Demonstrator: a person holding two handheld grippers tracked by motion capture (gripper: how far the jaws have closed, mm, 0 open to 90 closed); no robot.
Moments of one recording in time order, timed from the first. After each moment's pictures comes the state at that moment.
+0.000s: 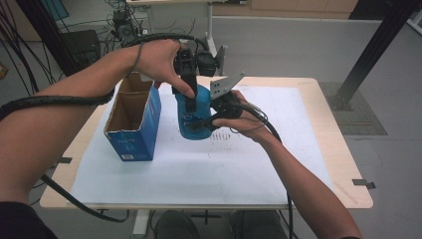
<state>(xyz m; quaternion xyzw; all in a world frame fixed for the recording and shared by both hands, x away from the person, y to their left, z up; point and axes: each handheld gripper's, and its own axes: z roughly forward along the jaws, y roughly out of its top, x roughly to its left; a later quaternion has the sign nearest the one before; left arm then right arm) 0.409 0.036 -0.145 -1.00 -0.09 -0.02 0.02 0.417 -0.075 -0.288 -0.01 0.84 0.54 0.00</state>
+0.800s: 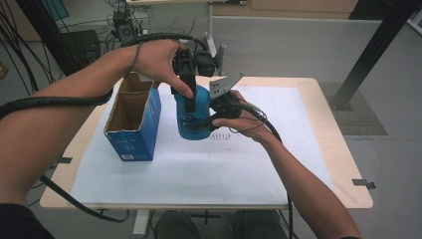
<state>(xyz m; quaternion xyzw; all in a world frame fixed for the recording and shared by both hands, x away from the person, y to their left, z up) 0.407 0.038 -0.144 -1.00 -0.09 -0.02 0.02 0.417 -0.073 -0.288 -0.02 0.84 0.54 0.00</state>
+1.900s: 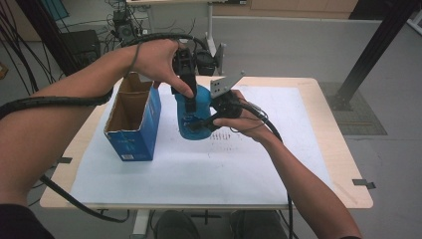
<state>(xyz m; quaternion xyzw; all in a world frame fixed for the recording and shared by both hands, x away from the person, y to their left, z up) 0.408 0.039 -0.141 -0.99 -0.10 -0.01 0.01 0.418 -0.075 -0.288 0.00 0.84 0.54 -0.01</state>
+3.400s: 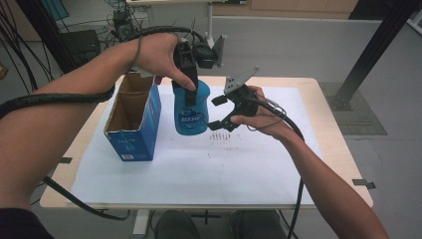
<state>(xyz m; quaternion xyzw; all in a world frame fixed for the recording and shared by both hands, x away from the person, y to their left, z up) 0.419 0.040 -0.133 -0.99 -0.17 -0.02 0.03 0.416 -0.118 -0.271 0.08 0.89 0.46 0.04</state>
